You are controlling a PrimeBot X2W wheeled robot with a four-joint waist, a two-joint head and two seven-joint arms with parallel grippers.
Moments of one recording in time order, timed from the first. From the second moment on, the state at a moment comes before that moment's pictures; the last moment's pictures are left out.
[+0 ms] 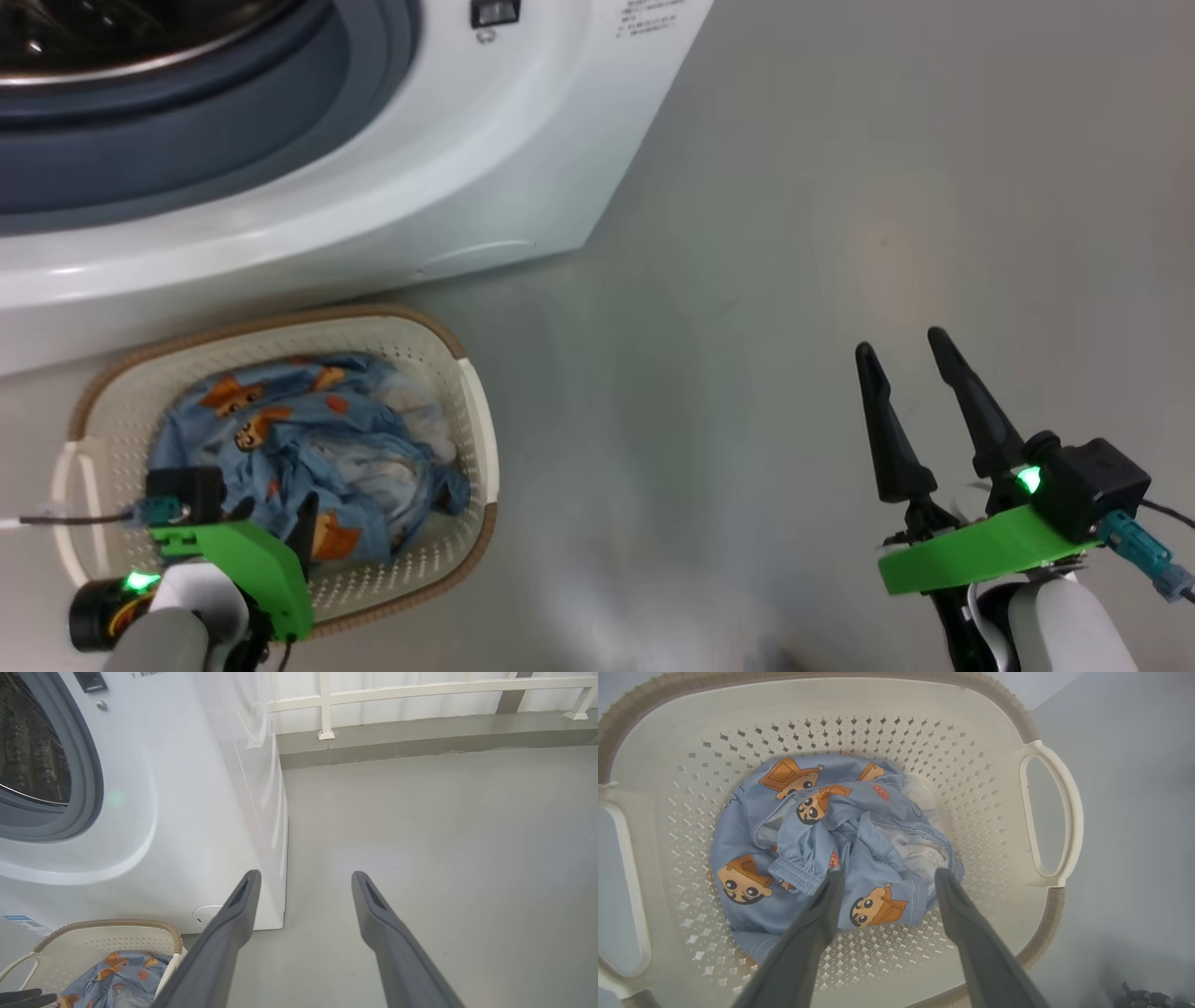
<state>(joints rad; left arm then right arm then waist) -0.44 0.18 -0.20 0.83 -0.39 -0.13 0.00 -0.16 -0.05 0.04 0.04 0.23 0.13 -0.25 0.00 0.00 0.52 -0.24</state>
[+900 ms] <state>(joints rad) -0.80 0.27 -0.31 1.11 -0.53 -0.13 0.03 -0.25 -0.05 0.04 -0.07 0.23 0.13 -0.26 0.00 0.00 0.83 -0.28</state>
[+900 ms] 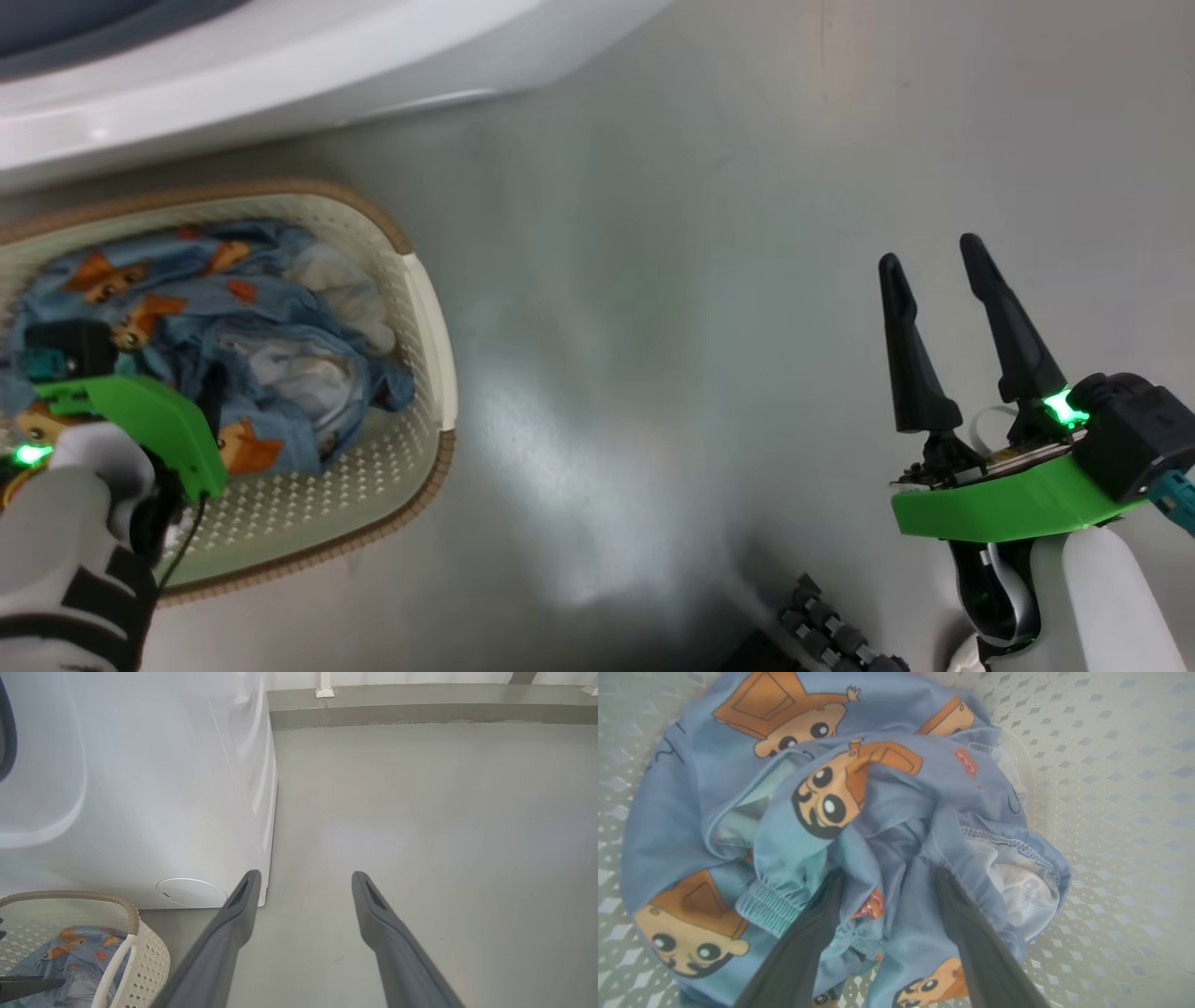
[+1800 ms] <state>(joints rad) -0.99 0.30 -0.38 1.26 -0.52 -0.11 -0.01 -0.25 -0.05 0.03 -0.14 0.25 0.13 -0.26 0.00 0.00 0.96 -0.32</state>
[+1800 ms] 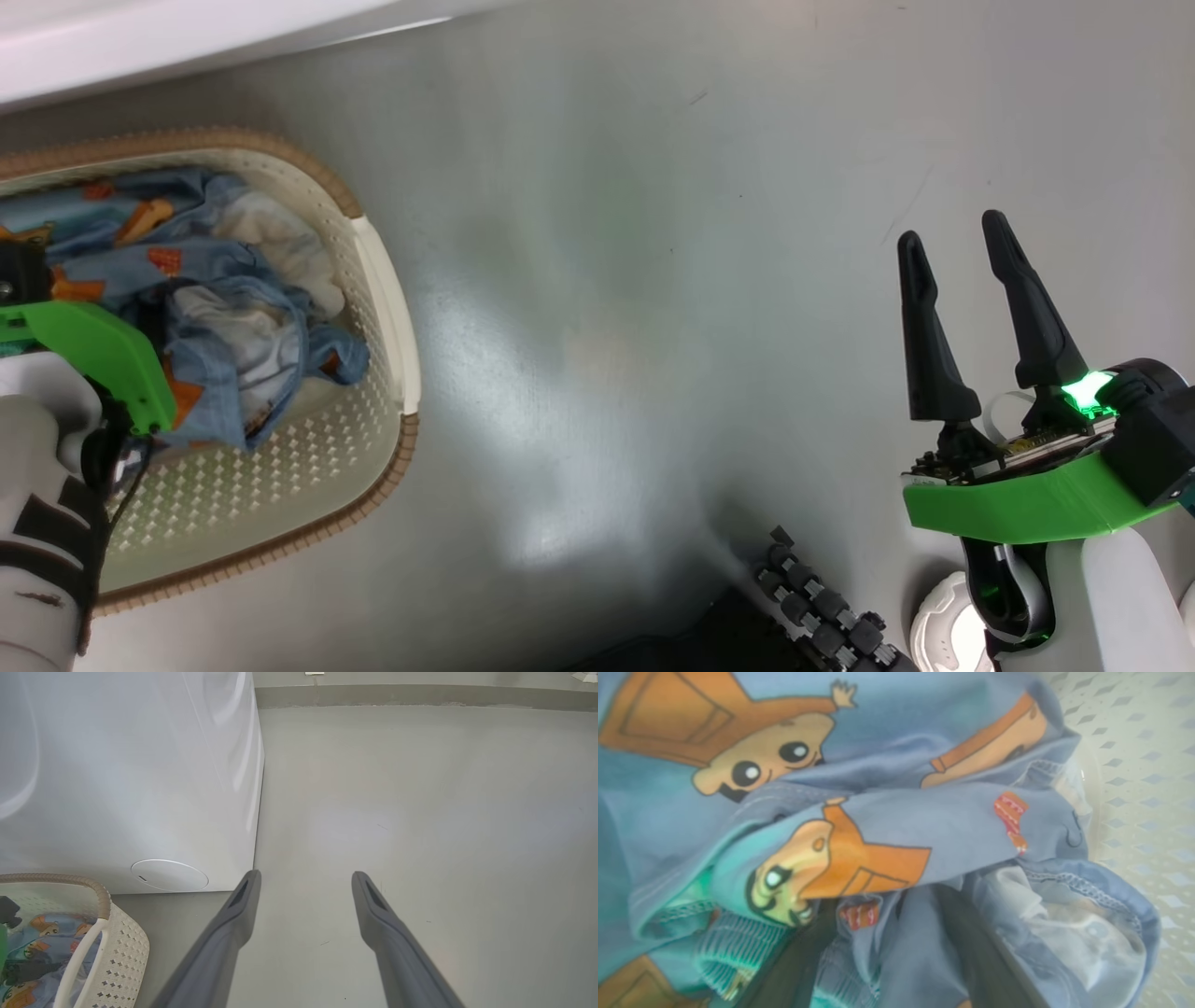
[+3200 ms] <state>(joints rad) -0.62 0.17 -0.31 1.03 -0.58 -0.08 -0.25 -0.20 -0.04 0.00 -0.06 0.24 0.13 -0.26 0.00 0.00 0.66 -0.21</state>
